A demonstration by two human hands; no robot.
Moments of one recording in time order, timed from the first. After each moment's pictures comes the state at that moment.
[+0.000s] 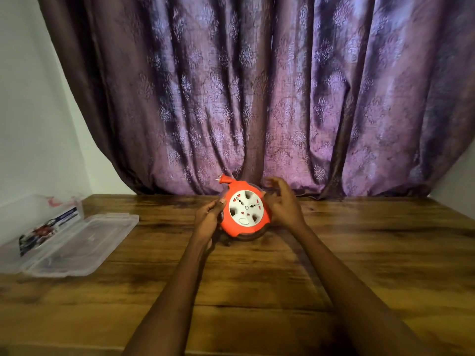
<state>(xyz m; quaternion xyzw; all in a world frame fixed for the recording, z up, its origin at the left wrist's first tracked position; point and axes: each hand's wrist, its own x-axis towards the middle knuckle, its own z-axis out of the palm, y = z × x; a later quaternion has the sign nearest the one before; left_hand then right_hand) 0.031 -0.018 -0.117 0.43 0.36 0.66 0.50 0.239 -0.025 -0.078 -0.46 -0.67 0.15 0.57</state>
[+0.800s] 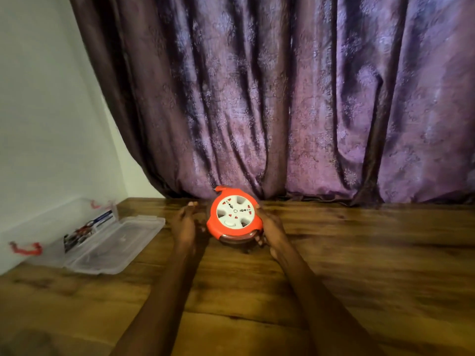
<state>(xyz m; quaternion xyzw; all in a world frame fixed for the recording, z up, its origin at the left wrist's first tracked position) -0.046 -0.025 -0.103 0.28 0.41 0.77 0.41 0.154 -0.010 -0.118 -0.44 -0.45 0.53 0.56</state>
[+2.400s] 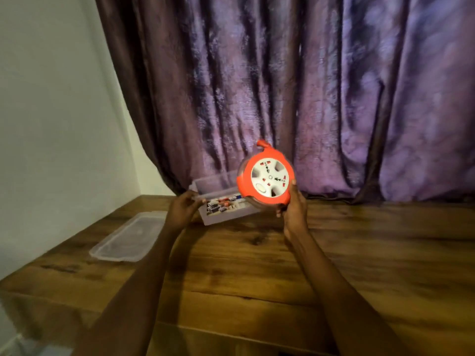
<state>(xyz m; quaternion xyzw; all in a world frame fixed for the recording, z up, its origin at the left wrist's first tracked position) -0.125 -0.054 -0.068 0.64 0.53 0.55 0.12 0.161 -0.045 -0.066 -0.28 -0.35 0.46 0.76</state>
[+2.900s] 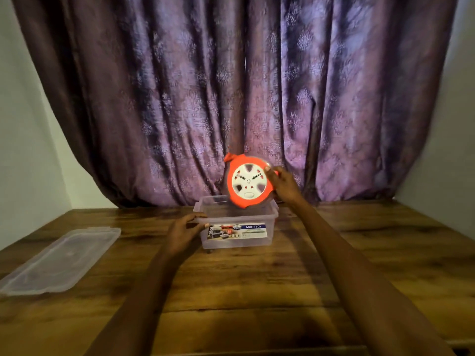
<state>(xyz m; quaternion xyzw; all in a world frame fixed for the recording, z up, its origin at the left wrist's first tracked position) -0.009 -0.038 -0.120 0.62 0.38 0.55 0.41 0.291 -0.032 -0.005 -0.46 -0.61 0.23 0.61</state>
